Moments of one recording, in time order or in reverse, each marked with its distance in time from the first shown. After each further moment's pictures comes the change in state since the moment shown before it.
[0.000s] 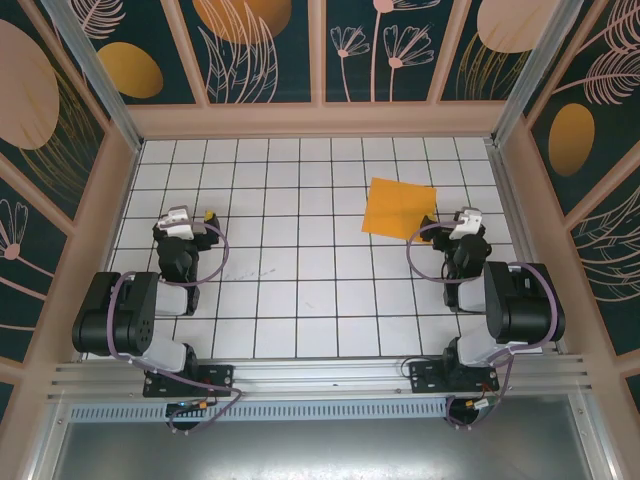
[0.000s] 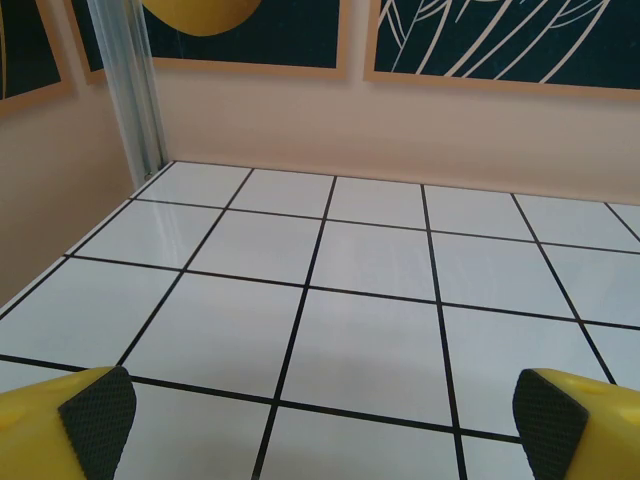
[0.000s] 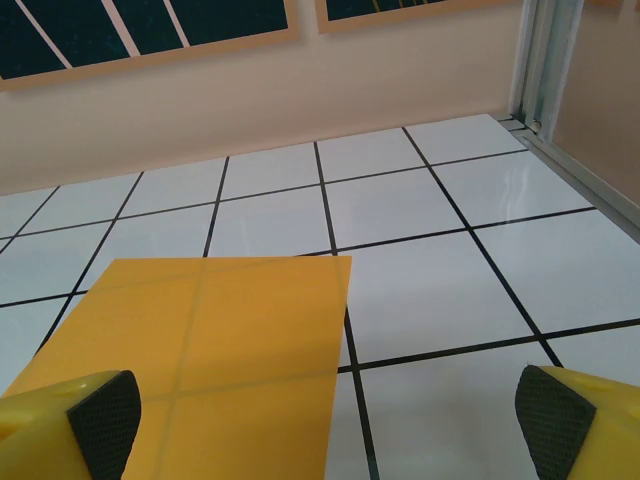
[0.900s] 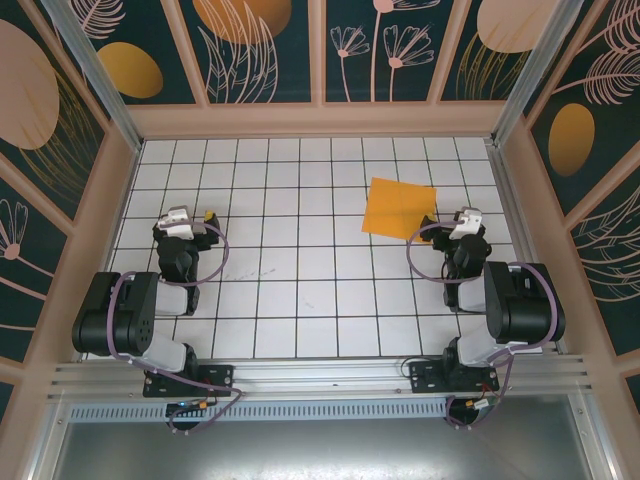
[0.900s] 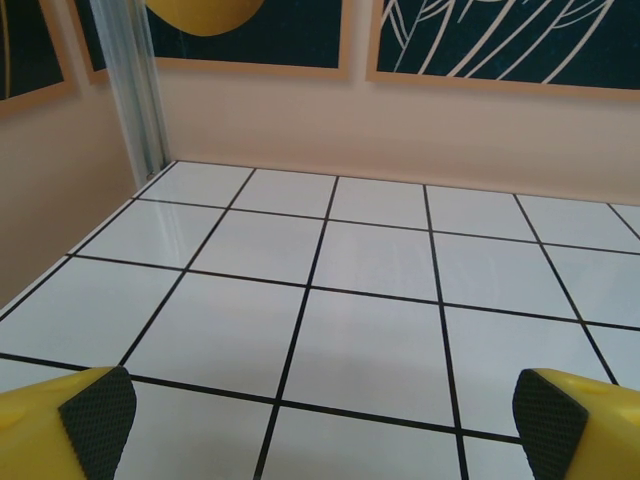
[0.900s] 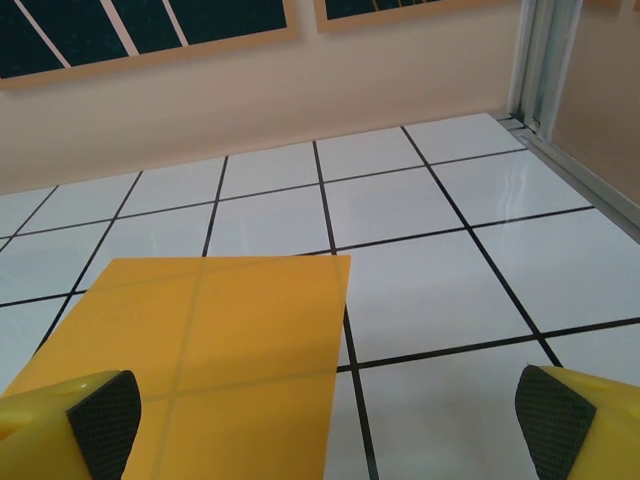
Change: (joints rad) left arm 0.000 -0.009 0.000 -0.009 -0.012 -0.002; right arm 0.002 -0.011 0.001 -0.019 0.006 0.000
